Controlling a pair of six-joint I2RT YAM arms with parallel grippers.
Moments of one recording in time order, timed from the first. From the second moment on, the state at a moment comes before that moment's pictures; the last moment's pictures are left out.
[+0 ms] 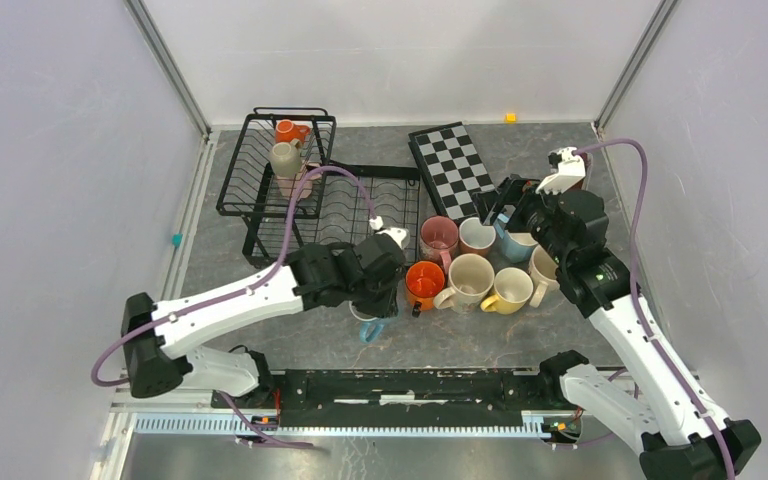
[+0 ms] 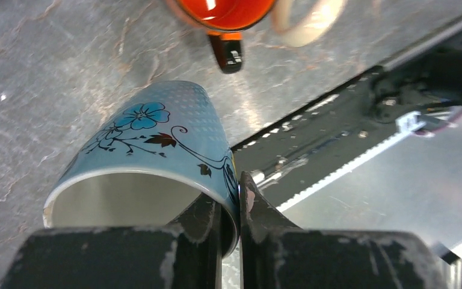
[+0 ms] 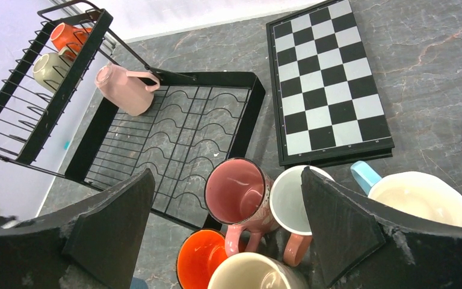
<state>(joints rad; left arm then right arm) -1.12 1.28 1.20 -0.88 -0.08 -0.74 0.37 0.85 0.89 -0.23 0.00 0.45</state>
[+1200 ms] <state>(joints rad) -1.12 1.56 1.15 -0.77 -0.13 -0.74 0.37 0.86 0.86 -0.21 -0.08 0.44</state>
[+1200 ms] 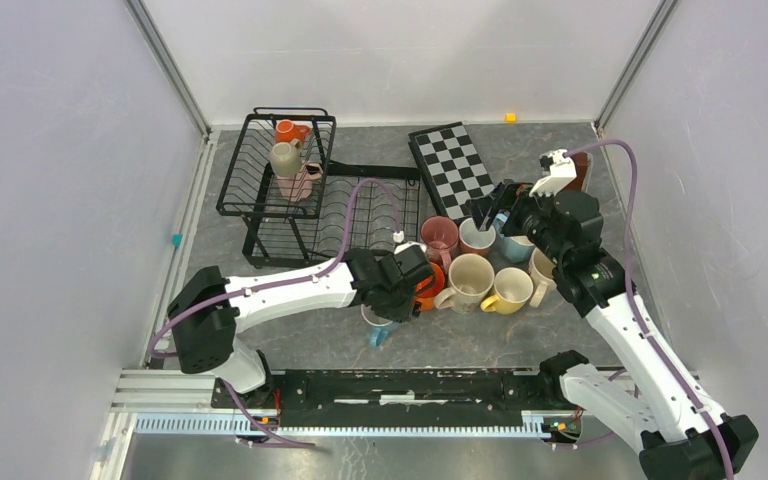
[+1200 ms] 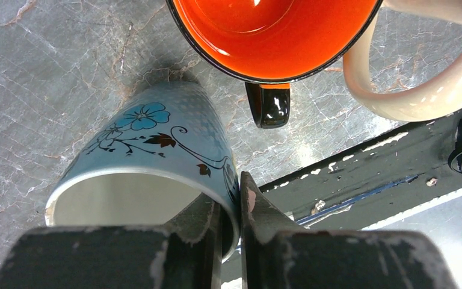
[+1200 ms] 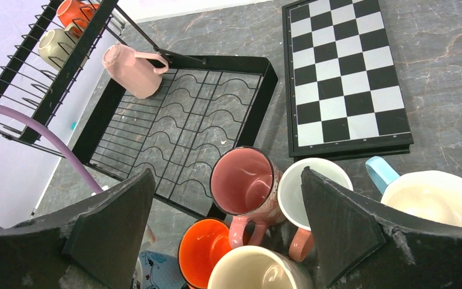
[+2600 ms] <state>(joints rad) -1.12 1.59 1.18 -0.78 -0.12 -0.74 0.37 0.86 0.81 -0.17 -0.10 0.44</state>
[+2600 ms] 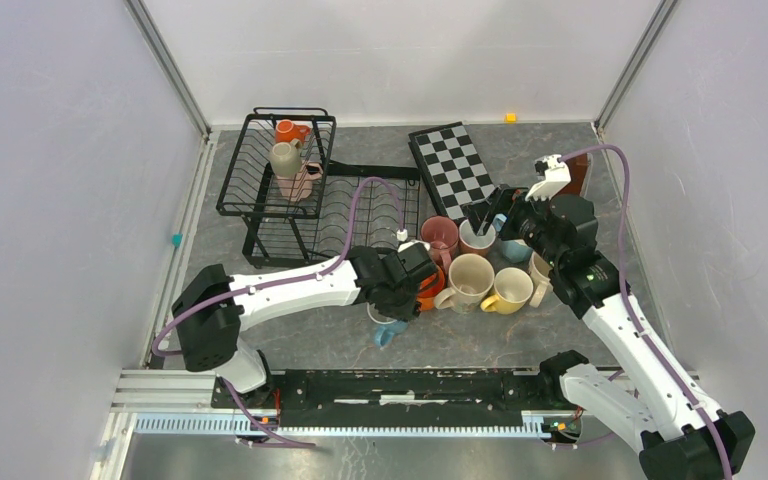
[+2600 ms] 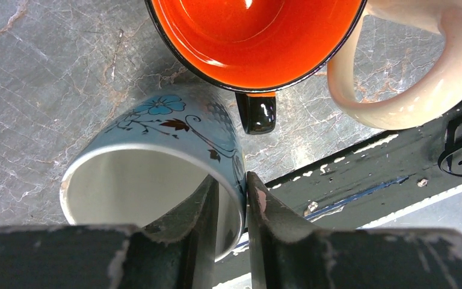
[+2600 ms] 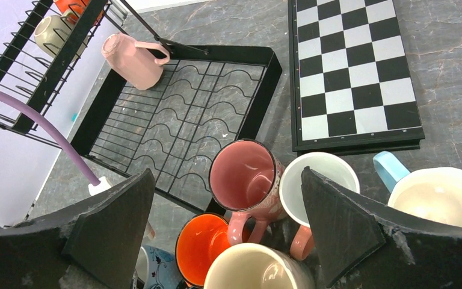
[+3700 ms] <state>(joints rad) -1.12 1.37 1.36 -0.90 -0.15 -0.73 0.37 0.90 0.81 -0.11 -0.15 0.44</state>
